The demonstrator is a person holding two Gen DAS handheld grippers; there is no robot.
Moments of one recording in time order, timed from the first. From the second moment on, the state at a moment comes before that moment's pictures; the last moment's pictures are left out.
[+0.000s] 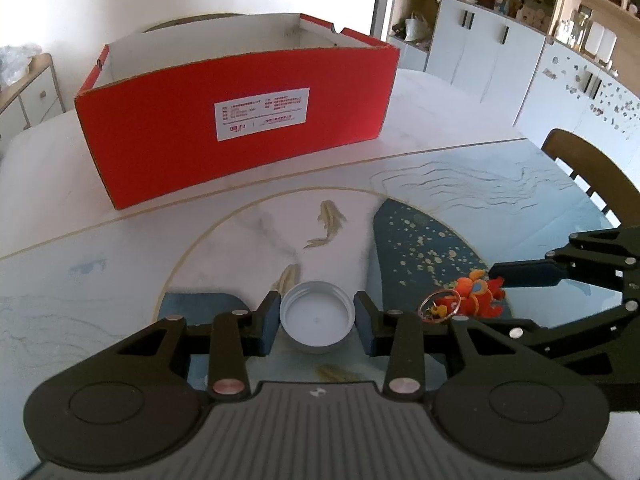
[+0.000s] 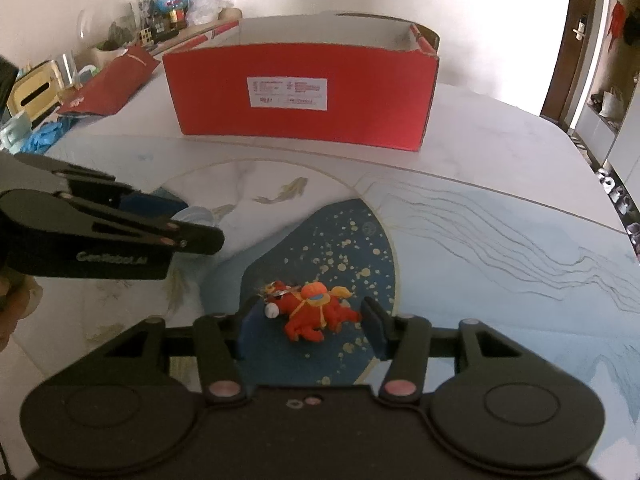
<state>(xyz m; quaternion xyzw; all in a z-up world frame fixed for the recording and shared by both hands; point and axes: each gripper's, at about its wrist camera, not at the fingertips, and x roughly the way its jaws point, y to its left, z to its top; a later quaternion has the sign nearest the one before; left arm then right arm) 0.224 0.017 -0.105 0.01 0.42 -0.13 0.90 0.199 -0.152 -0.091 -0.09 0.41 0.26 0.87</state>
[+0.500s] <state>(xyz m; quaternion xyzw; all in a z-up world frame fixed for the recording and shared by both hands) 0.201 0.027 -0.057 -0.01 0.39 -0.16 0.90 0.194 -0.165 -0.031 -0.05 0.38 0.27 0.88</state>
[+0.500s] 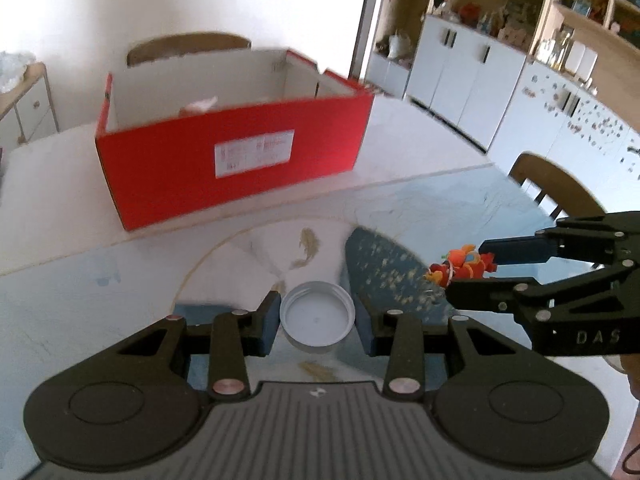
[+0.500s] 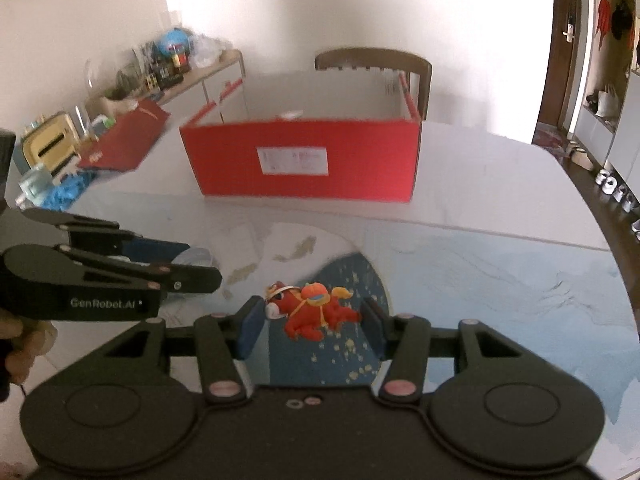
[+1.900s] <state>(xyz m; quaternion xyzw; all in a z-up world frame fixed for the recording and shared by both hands) 0.350 0.068 0.034 0.07 0.33 -0.13 0.93 0.378 -0.086 0.047 -0.06 0.33 0.26 0.90</state>
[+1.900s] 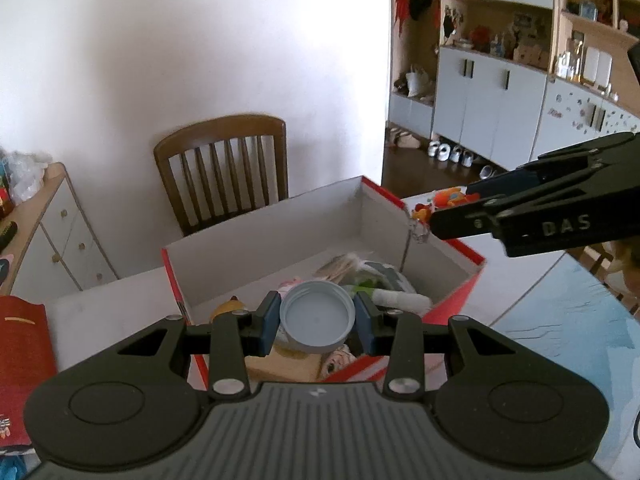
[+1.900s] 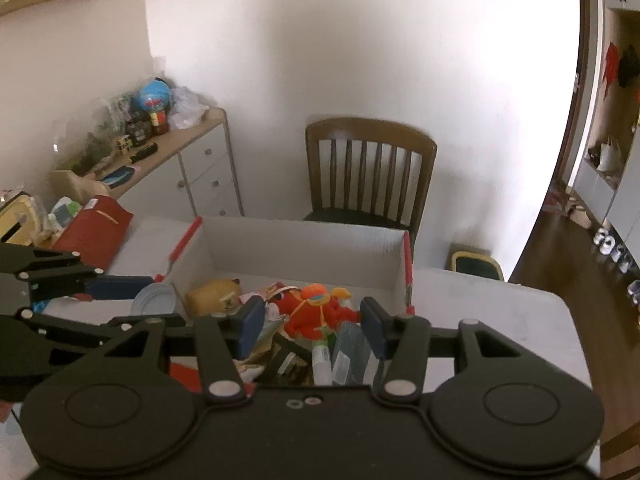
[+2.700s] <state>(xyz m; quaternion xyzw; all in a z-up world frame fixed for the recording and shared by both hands) 0.434 0.072 -0.038 0.06 0.44 -0.09 0.89 0.437 -0.045 -0.034 -0.11 0.42 0.24 0.87</state>
